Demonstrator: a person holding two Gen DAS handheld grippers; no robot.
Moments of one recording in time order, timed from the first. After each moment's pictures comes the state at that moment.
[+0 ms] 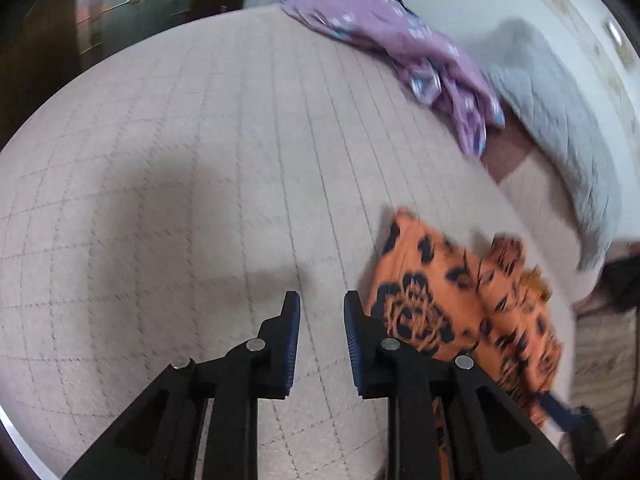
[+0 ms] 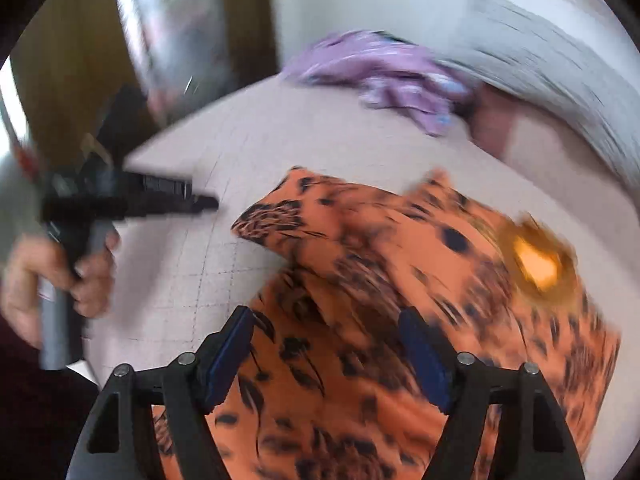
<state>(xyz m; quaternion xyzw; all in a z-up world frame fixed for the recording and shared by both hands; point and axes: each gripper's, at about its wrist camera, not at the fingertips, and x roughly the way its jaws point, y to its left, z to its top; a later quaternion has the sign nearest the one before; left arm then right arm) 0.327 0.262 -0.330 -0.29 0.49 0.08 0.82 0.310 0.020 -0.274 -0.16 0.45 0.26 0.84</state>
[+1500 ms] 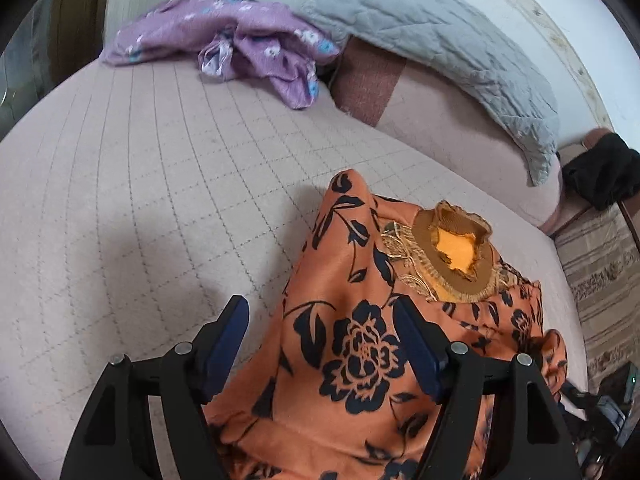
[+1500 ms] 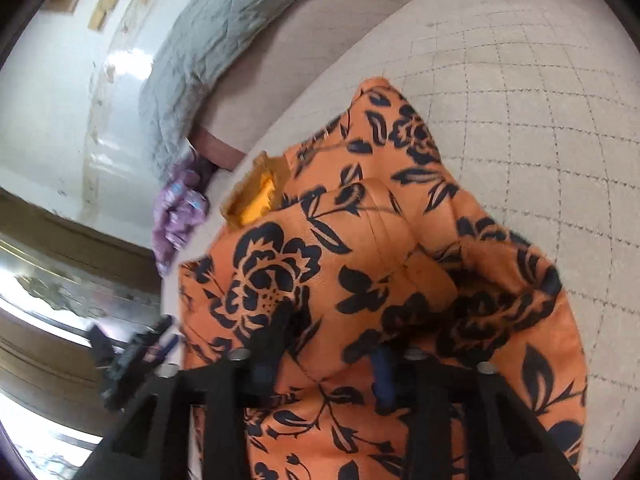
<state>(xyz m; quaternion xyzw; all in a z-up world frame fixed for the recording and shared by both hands) 0.391 0.088 -0.341 -0.16 0.47 -0.06 0.87 0.300 -0.350 -0.334 0.41 0.44 0.07 0.80</state>
